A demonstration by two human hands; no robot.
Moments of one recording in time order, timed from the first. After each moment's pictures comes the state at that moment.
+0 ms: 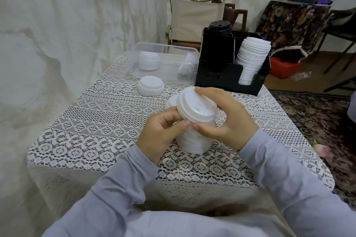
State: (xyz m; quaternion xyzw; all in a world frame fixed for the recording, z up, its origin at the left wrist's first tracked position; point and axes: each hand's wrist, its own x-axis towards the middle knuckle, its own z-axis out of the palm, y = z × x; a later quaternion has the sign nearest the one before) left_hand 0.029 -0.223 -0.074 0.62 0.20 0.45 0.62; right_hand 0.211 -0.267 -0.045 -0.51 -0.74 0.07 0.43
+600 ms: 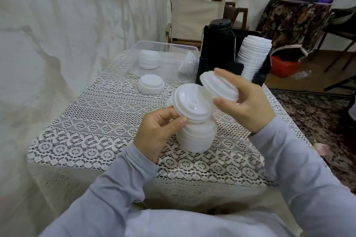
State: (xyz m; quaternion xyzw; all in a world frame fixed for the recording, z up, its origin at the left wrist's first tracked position) left_hand 0.024 -0.222 -0.073 0.59 0.18 0.47 0.63; right_hand 0.230 -0.263 -0.023 -0.54 -0.65 0.16 0.51
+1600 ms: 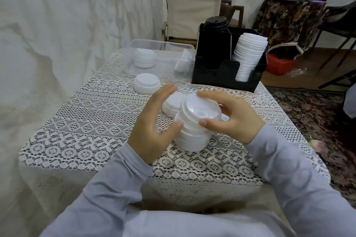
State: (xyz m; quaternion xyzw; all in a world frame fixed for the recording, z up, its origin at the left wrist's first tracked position) left_hand 0.021 -0.221 -0.068 0.80 0.22 0.49 0.27; right_hand 0.224 -0.272 -0.037 -0.54 -0.70 0.22 0.41
